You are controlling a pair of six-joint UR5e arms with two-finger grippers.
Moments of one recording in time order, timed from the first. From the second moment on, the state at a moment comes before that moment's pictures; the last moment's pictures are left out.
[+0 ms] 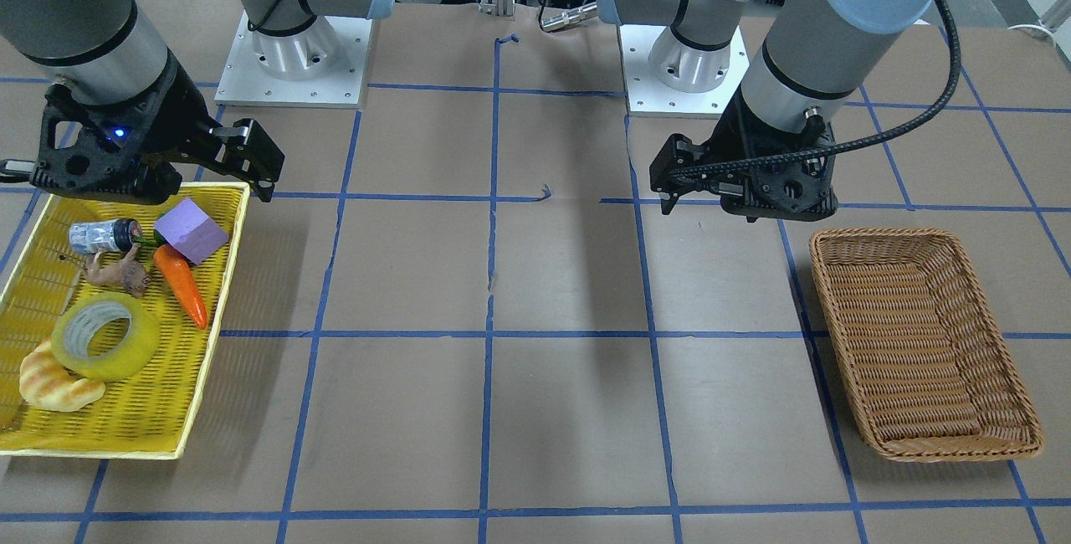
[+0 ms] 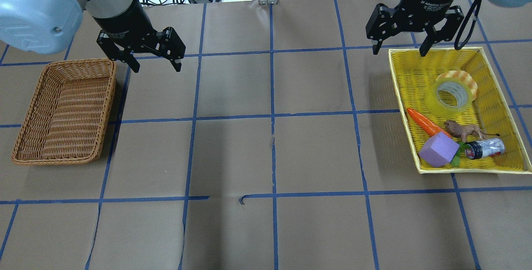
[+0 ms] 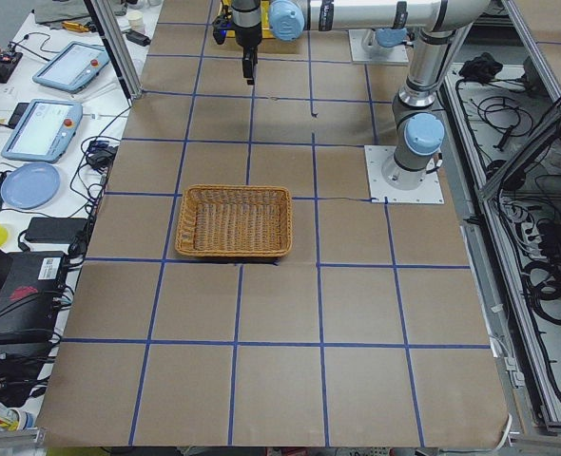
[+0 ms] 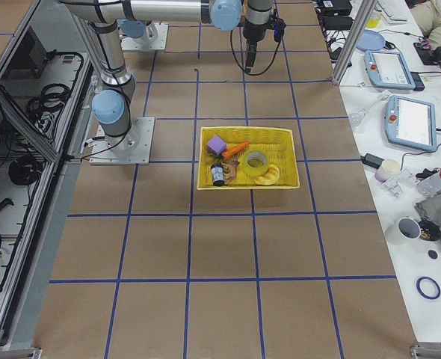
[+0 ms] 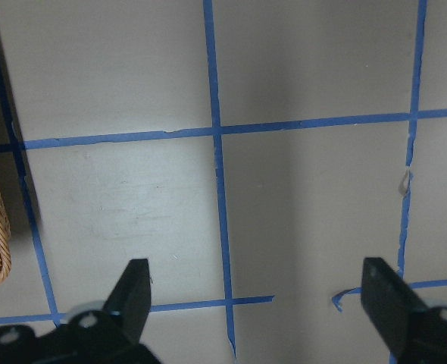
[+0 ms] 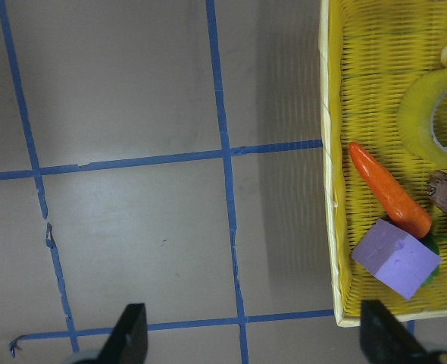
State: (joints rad) left arm -1.57 -1.68 -1.53 -1.53 1.53 0.05; right arm 1.53 -1.46 1.45 -1.50 -1.55 0.04
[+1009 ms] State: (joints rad) left arm -1.57 -1.69 -1.54 -1.53 1.52 0.05; right arm 1.53 -1.46 1.46 -1.50 -1.56 0.04
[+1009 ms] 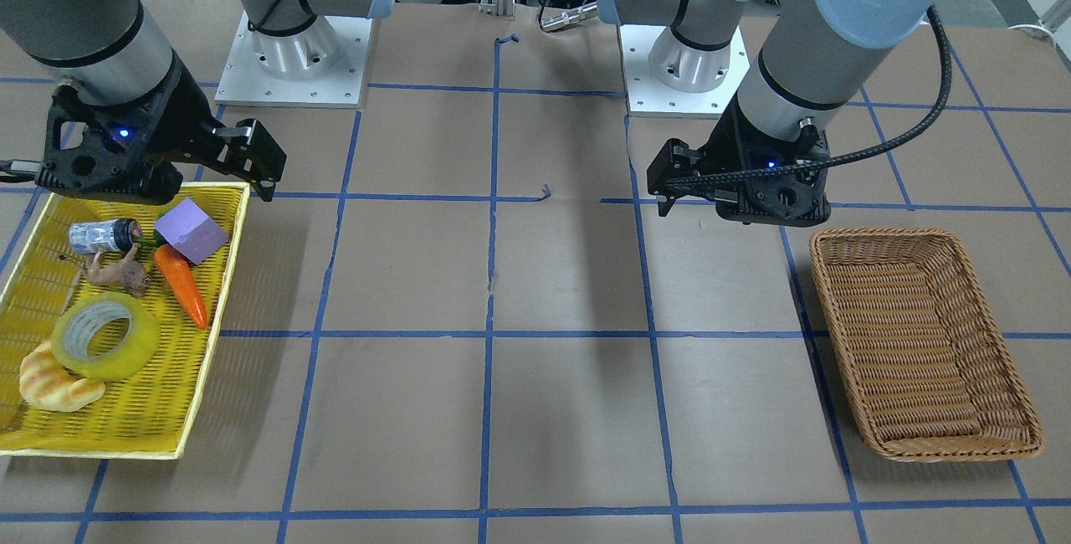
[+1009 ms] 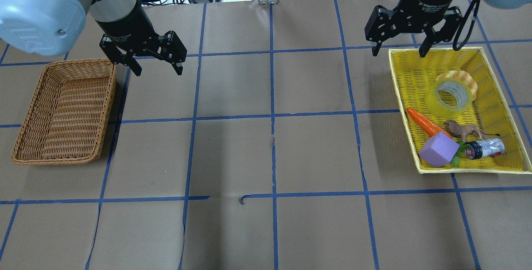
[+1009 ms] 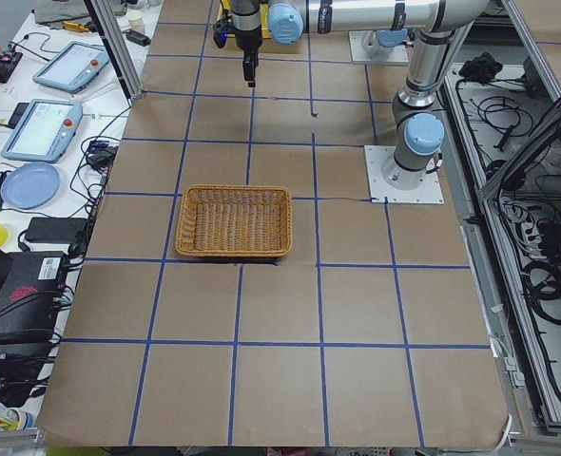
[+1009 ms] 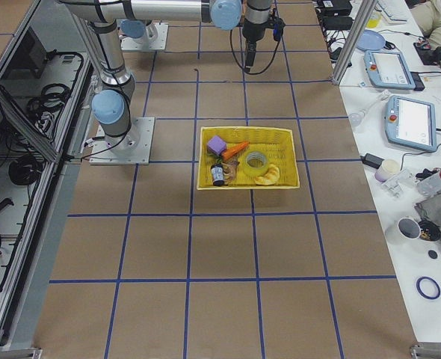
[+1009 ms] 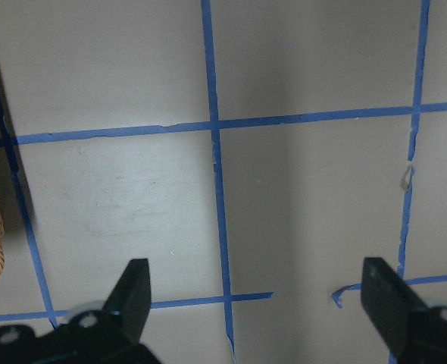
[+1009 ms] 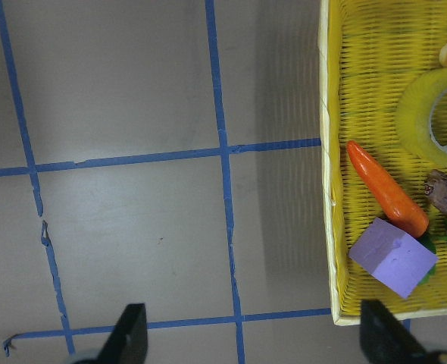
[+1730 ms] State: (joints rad) left arm -1.57 -1.68 -1.55 -1.53 1.53 0.05; right arm 1.53 -1.46 1.46 -1.50 -1.57 0.04
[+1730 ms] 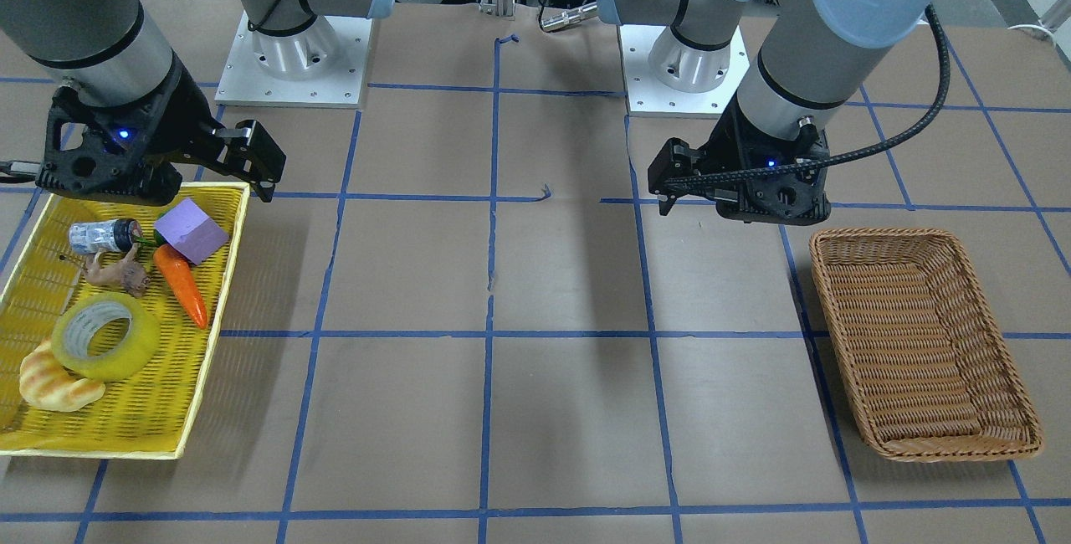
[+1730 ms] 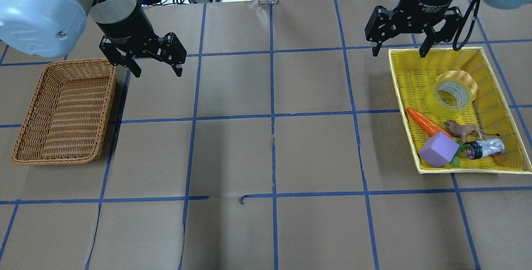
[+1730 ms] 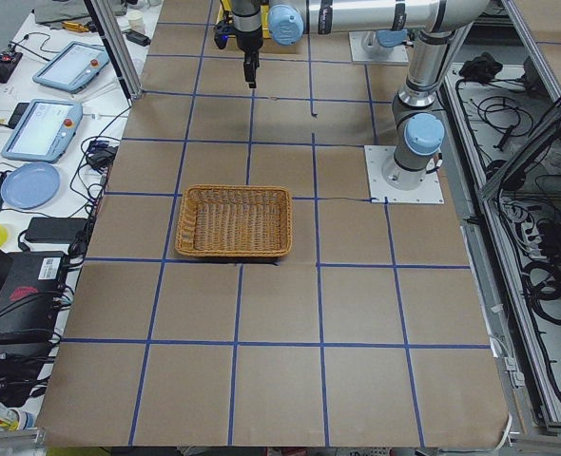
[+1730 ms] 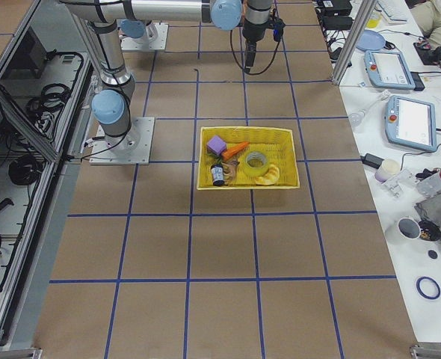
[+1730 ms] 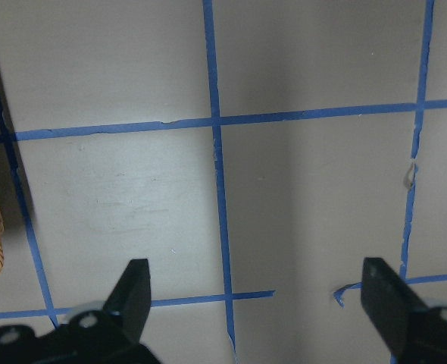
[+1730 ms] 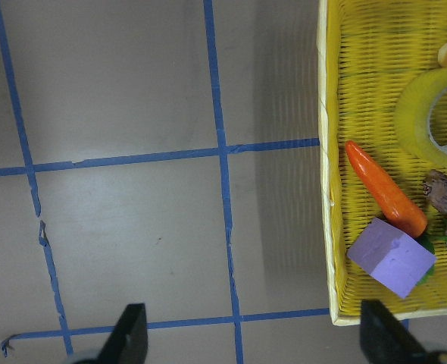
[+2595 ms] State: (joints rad) left arm -1.57 -1.68 -1.54 -1.53 1.54 0.05; right arm 1.53 -1.46 1.46 -1.50 -1.56 0.04
